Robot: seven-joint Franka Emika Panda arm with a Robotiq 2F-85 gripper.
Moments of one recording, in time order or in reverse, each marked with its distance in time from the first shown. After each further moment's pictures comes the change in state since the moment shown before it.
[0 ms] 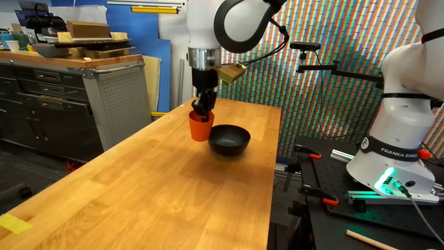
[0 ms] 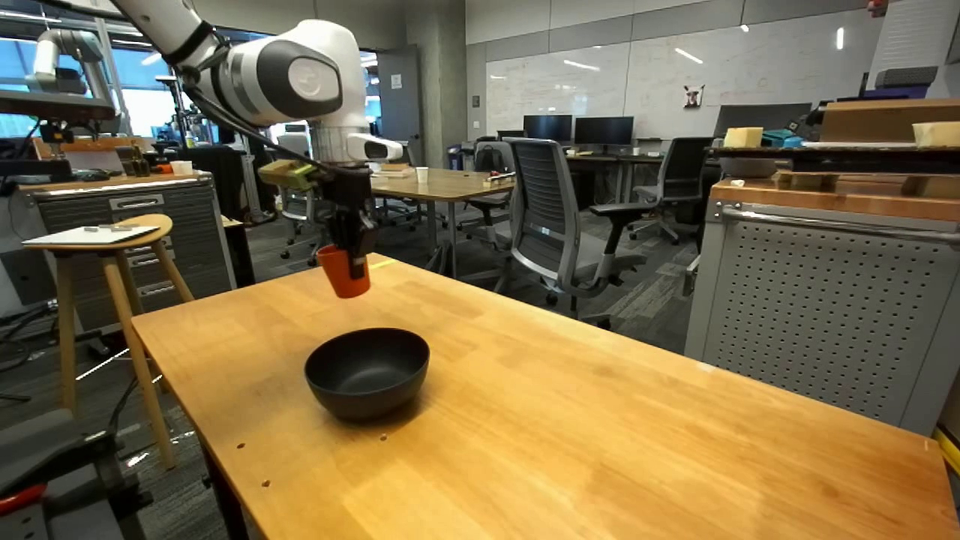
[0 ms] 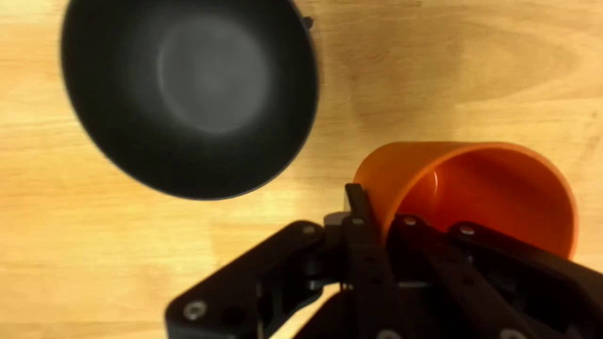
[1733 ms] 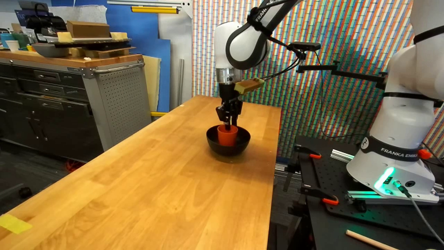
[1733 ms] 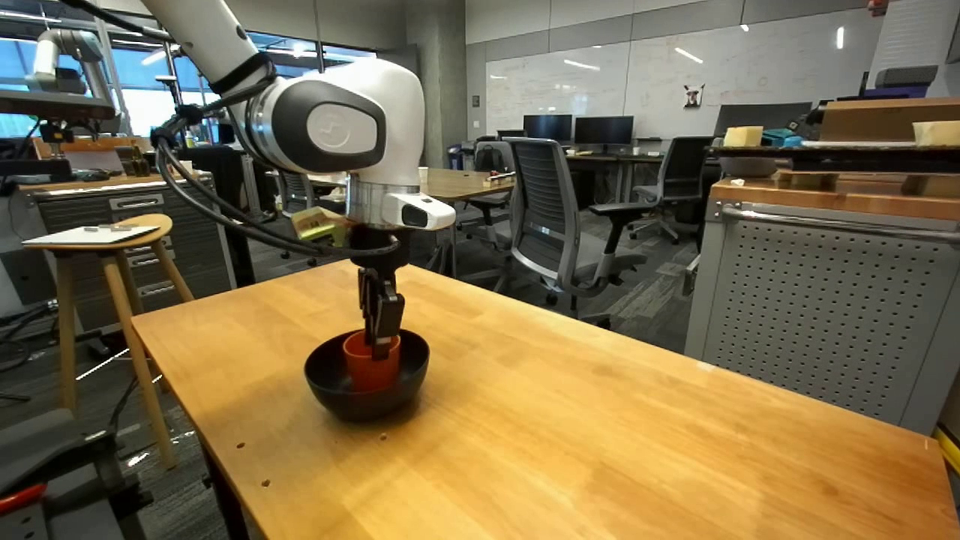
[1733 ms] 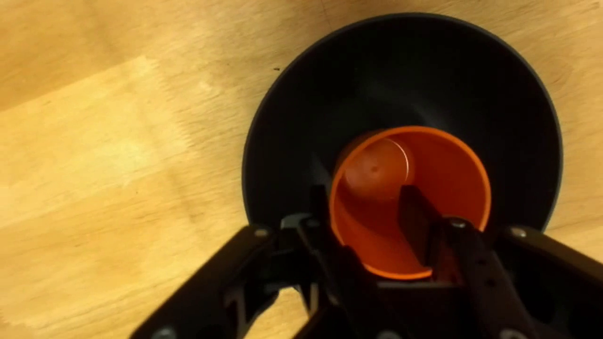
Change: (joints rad) arm -0.177 0.041 -0.075 -0.124 0.113 0.045 -0.030
